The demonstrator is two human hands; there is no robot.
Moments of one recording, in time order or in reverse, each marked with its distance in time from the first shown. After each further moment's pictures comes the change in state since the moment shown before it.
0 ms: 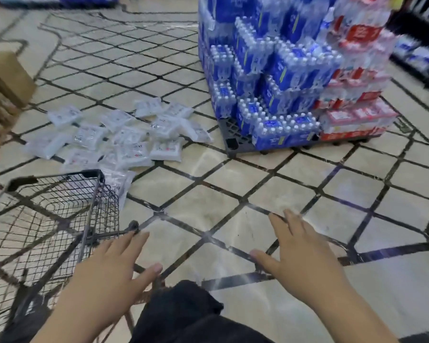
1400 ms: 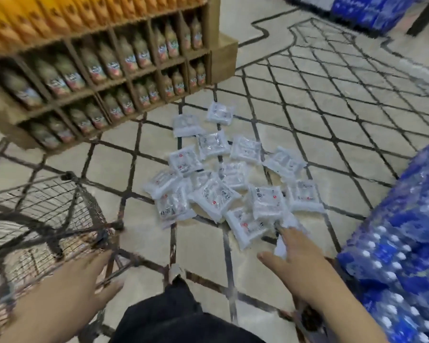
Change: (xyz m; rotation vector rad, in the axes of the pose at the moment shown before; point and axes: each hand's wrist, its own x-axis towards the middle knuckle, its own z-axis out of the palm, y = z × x) left_hand 0.490 -0.092 -0.187 -0.466 -0.151 -1.112; right_hand 0.816 -0.227 -0.294 -0.136 -0.338 -0.823
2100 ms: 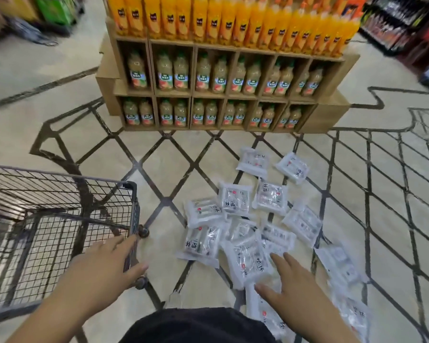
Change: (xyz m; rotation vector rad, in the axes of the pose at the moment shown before) left_hand 0.175 -0.101 -0.066 -0.319 0.072 -0.327; right_hand 0.260 -0.225 -0.040 -0.395 -0.192 -0.326
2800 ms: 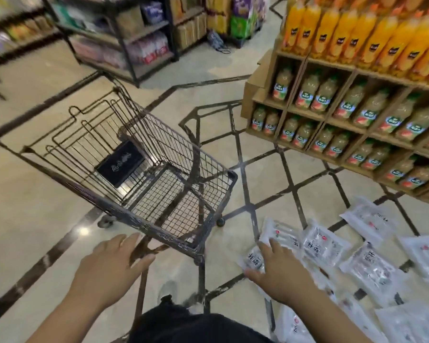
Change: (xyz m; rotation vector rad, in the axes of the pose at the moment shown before) left_hand -0.138 -0.031 0.085 -0.268 0.099 -0.753; right_hand 0.101 -0.123 0.043 -0.496 -0.199 -0.690
